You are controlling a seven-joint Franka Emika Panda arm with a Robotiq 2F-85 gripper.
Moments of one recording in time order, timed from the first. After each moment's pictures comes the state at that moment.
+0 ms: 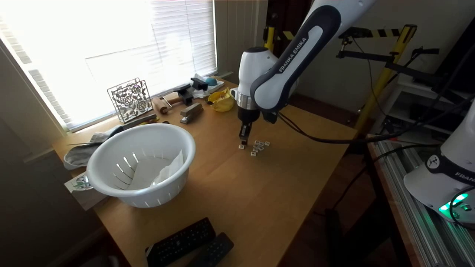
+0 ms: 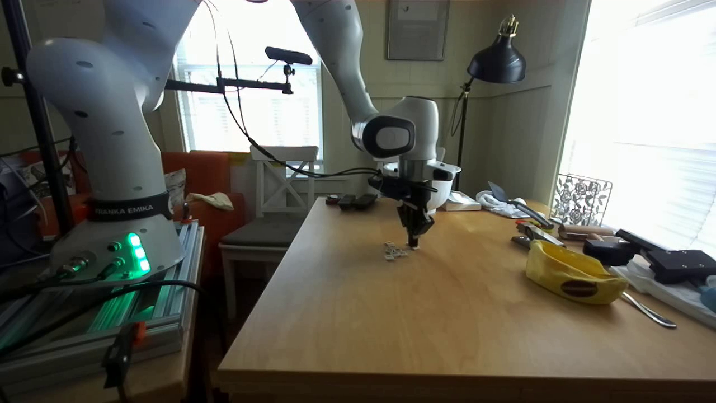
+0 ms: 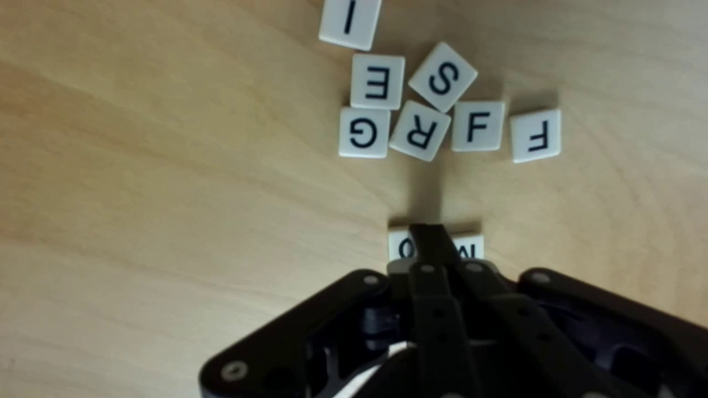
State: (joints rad) arm -0.17 0.58 0.00 -2.07 0.06 2.72 -0.21
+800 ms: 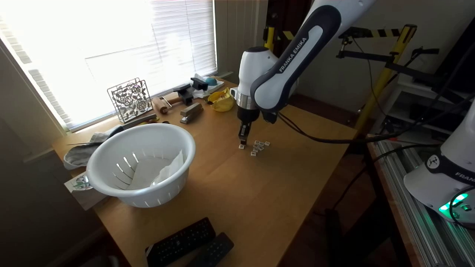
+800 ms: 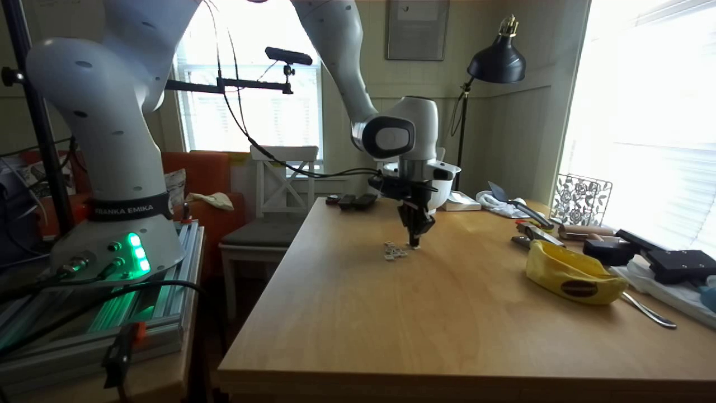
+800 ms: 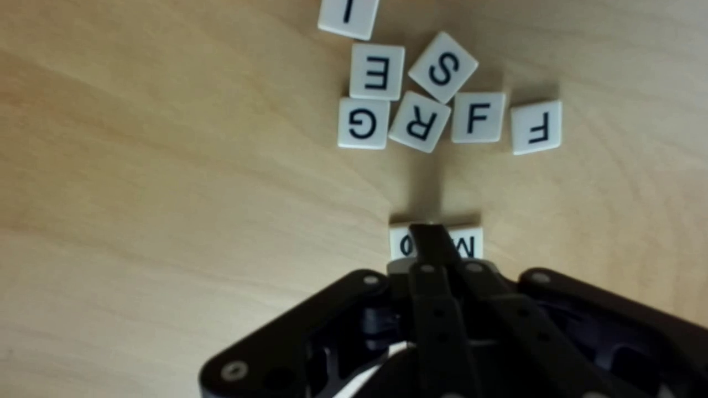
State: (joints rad) arm -0.18 0.58 0.01 -2.08 0.06 2.74 -0.22
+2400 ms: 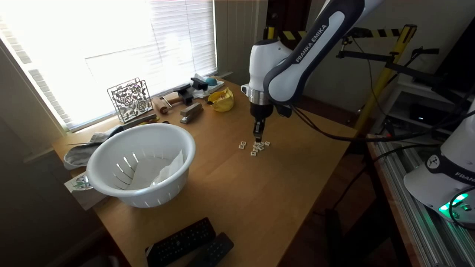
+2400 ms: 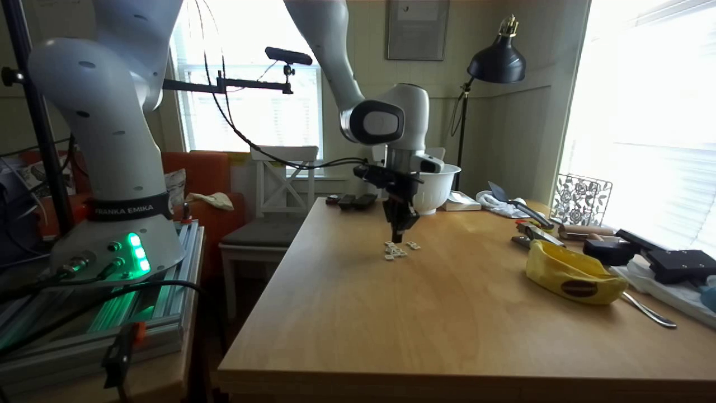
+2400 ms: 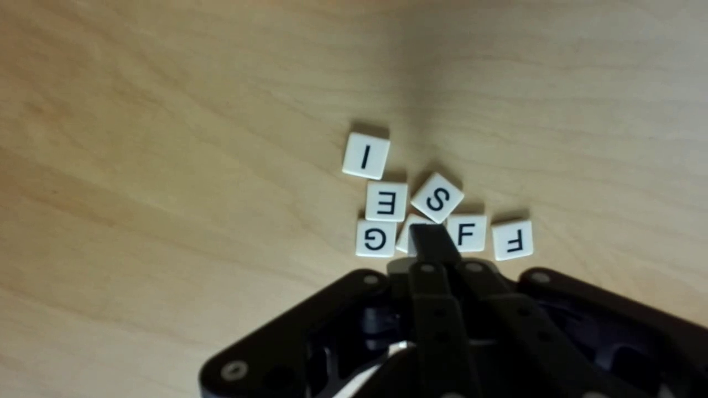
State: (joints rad) arm -0.15 0.46 -0.04 -2.20 0.03 2.64 -0.20
